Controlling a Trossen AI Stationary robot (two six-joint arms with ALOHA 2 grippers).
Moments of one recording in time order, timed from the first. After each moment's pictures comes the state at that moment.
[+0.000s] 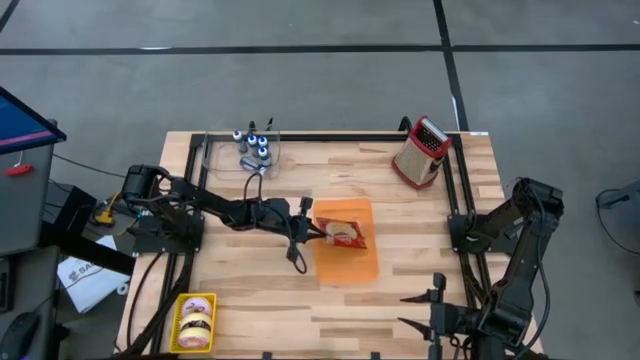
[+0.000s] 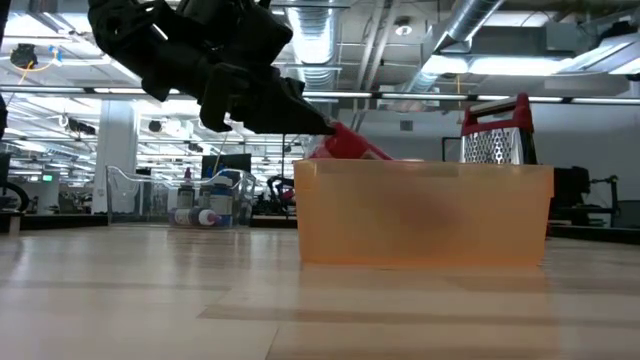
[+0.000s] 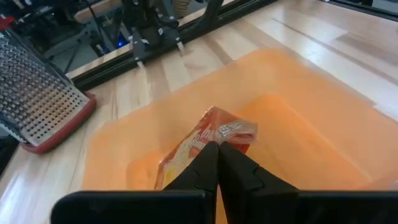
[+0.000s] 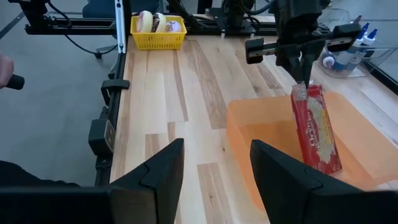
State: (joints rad) left arm -0.04 1.65 0.69 0.60 0.05 0.41; right arm 1.16 1.59 1.29 -0.83 1.07 1.01
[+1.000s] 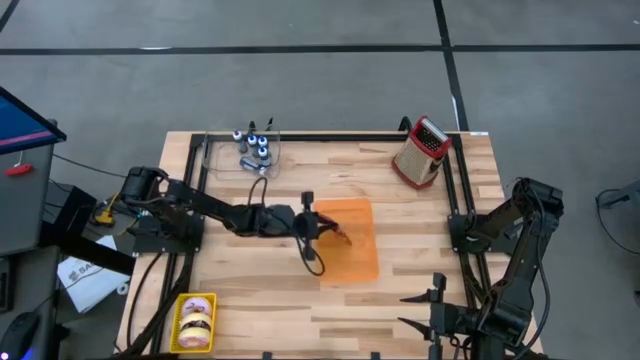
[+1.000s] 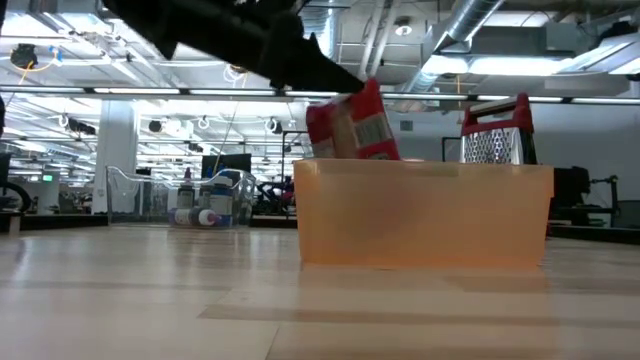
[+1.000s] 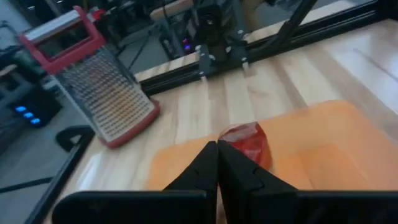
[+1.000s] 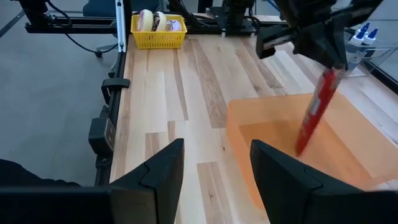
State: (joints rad) left arm -0.15 1.64 0.84 0.54 -0.31 0.31; right arm 1.16 1.59 1.29 -0.83 1.07 1.01
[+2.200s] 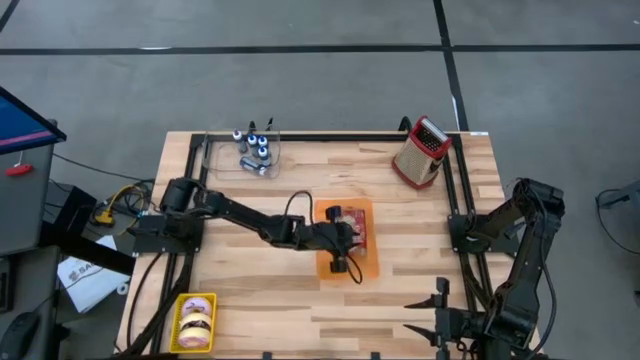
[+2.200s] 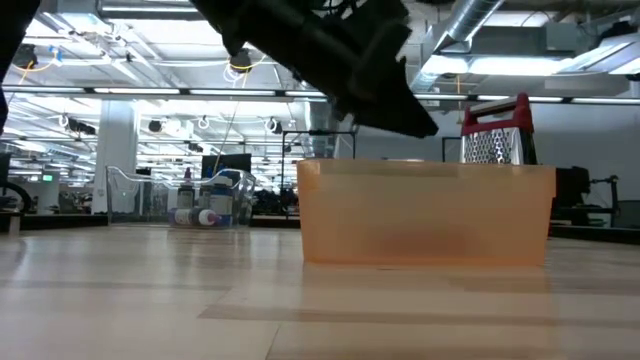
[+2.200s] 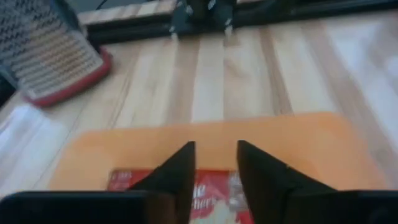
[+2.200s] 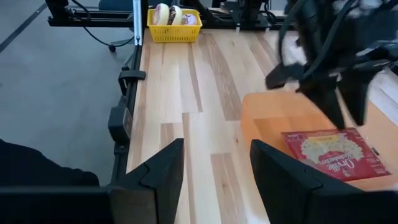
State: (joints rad) left arm -0.18 1.96 1.25 0.21 -0.34 0.02; right arm 1.20 1.59 1.29 -0.82 1.05 1.01
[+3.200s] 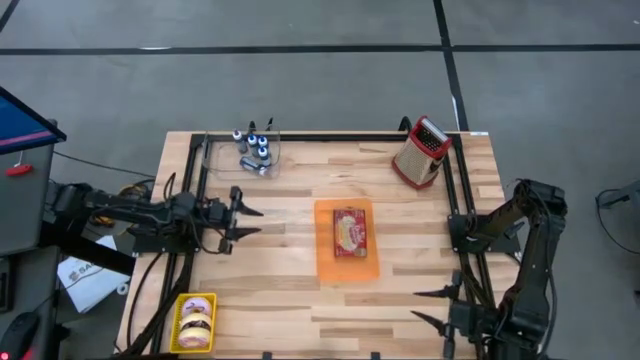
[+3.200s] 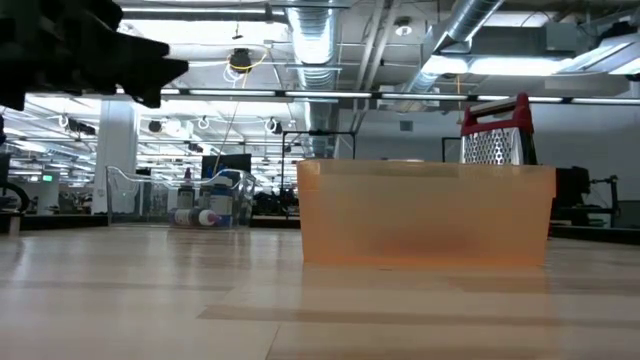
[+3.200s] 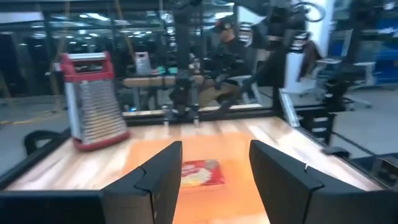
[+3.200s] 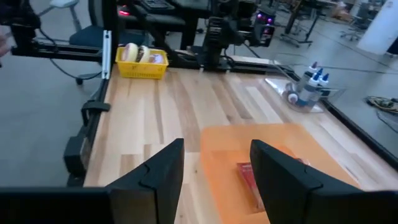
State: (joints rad) left arm -0.06 0.53 0.01 0.61 0.01 0.05; right arm 1.27 1.59 1.29 -1.05 1.28 1.19
